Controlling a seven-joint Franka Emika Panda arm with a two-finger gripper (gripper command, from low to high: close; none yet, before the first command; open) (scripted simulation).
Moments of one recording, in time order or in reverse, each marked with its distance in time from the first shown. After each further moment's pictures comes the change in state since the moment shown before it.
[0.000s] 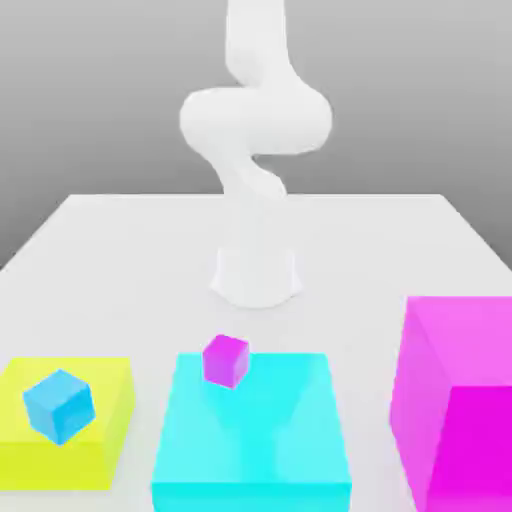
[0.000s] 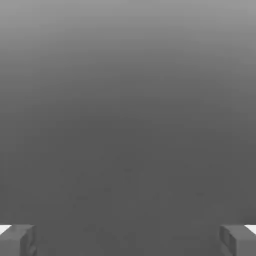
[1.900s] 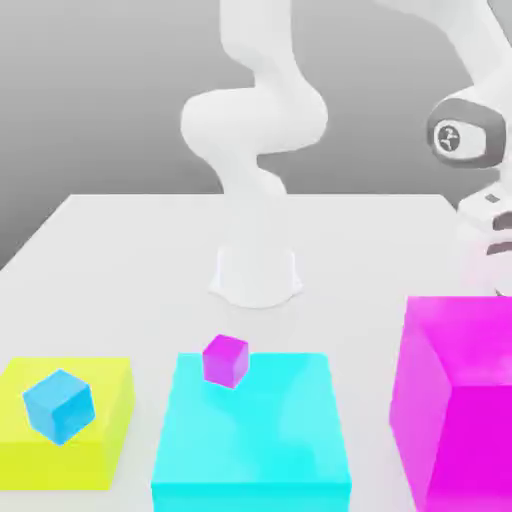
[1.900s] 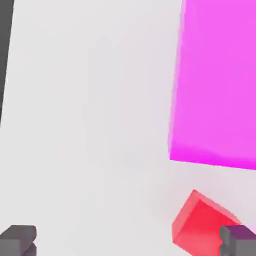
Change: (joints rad) arm 0.337 0.758 0.488 -0.270 0.163 0.359 0.660
